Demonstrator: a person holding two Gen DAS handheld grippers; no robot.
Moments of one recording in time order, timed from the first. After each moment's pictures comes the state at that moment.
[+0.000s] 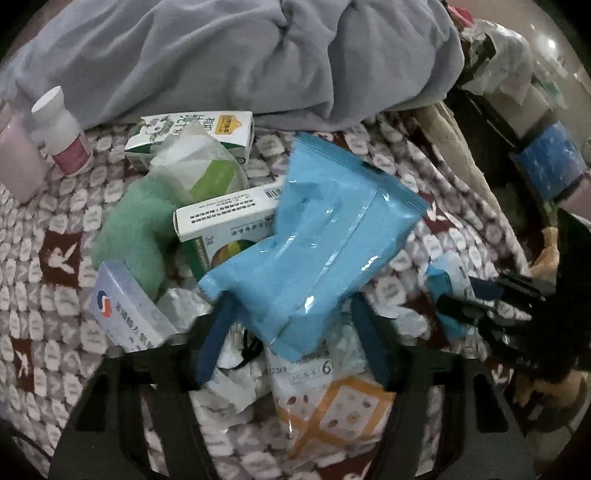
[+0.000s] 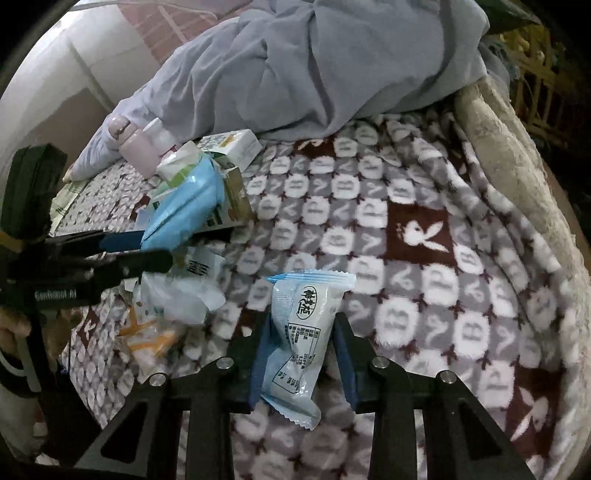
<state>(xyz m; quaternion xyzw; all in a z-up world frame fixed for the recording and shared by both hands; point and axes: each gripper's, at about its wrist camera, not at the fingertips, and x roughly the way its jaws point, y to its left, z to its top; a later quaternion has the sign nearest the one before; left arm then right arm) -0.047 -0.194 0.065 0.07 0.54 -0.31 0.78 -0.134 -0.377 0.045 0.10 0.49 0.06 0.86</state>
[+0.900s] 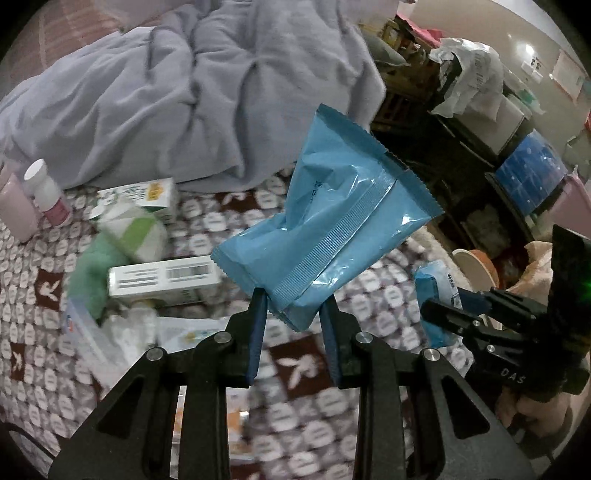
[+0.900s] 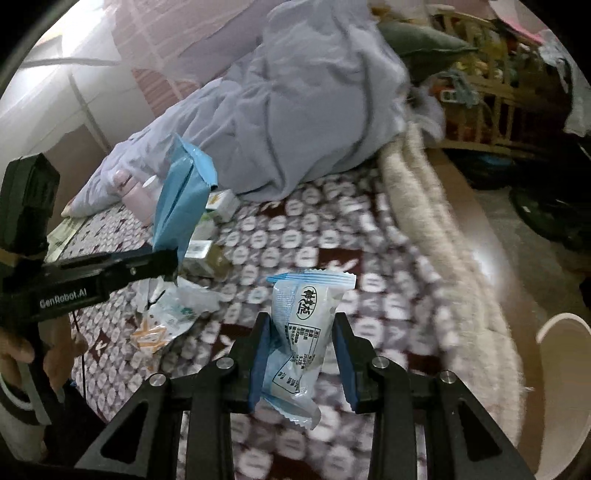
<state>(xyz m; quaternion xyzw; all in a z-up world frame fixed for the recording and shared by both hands) -0.106 -0.265 0.132 0.05 0.47 -0.33 0.82 -0.194 -0.431 0.105 0.11 0.41 0.01 0.90</state>
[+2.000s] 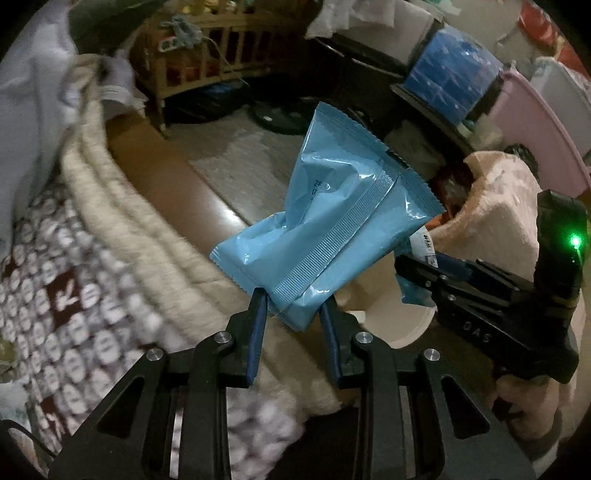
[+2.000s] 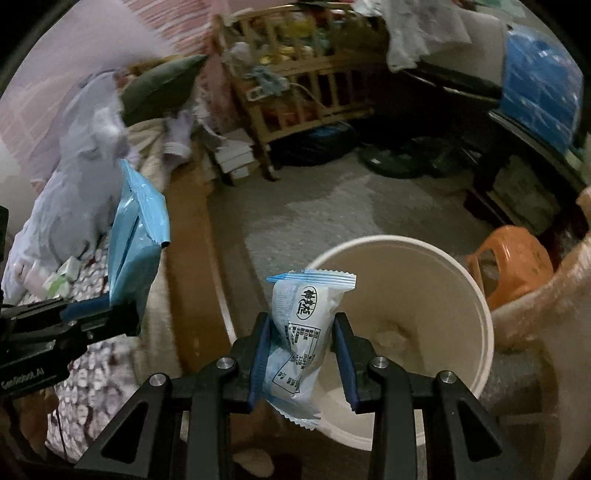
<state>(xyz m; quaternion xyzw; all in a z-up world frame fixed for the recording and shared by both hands) -0.228 -0.531 0.109 0.16 0.49 -0.47 0.72 -0.346 -0.654 0.089 0.20 0.40 -0.22 0.87</state>
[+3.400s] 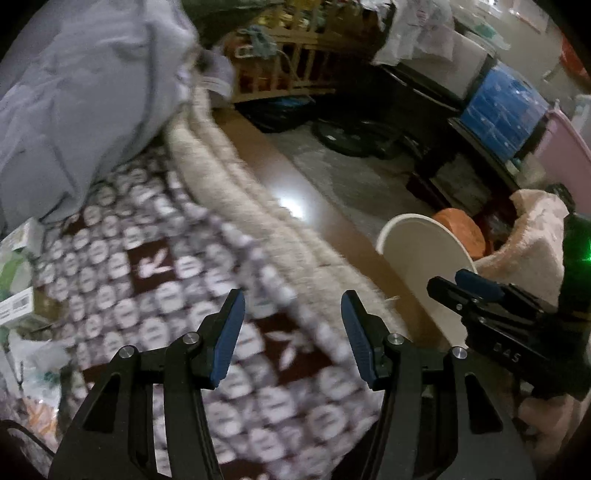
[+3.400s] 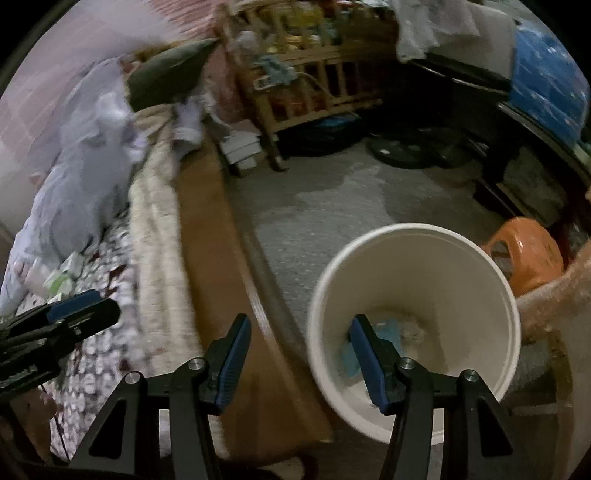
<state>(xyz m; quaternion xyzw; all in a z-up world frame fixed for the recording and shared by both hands) -0.189 -0.446 0.110 0.12 0.47 -0.37 0.79 -0.308 -0.609 0.089 0.20 0.41 -0.20 0.87</state>
